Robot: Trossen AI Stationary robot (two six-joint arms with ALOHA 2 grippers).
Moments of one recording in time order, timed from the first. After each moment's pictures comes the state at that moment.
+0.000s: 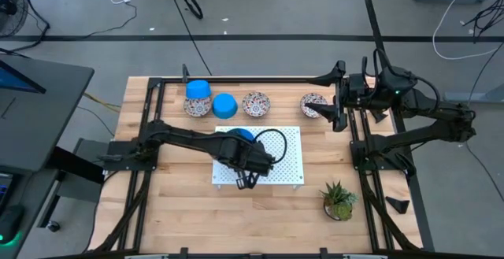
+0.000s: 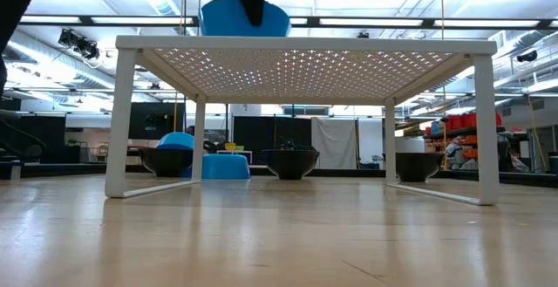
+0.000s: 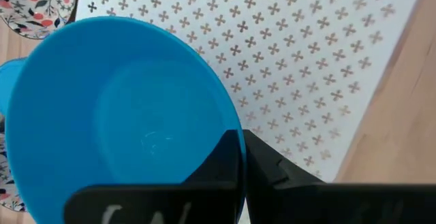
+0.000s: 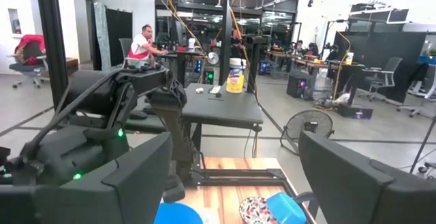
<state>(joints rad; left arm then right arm) -0.25 2.11 2.22 -1.53 -0.27 -0.52 -0.07 0.92 1.19 -0.21 -0.01 -0.09</state>
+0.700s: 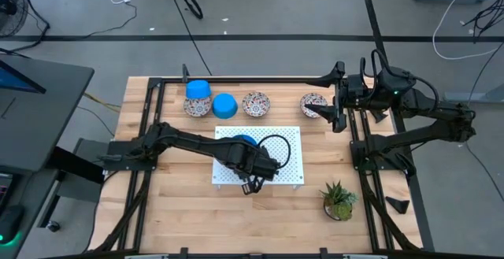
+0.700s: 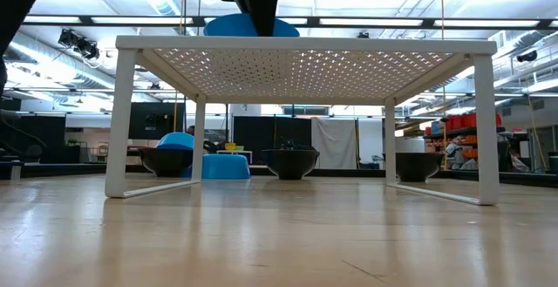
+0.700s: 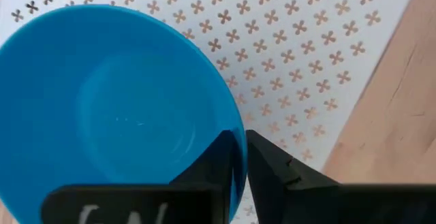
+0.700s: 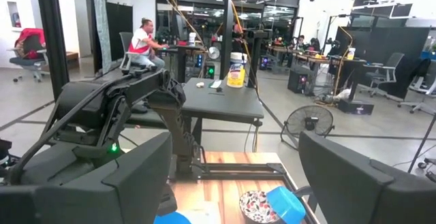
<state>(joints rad) -0.26 2.16 2.22 -1.49 -0.20 -0.58 -0.08 0.92 1.19 -0.23 -0.01 -0.10</state>
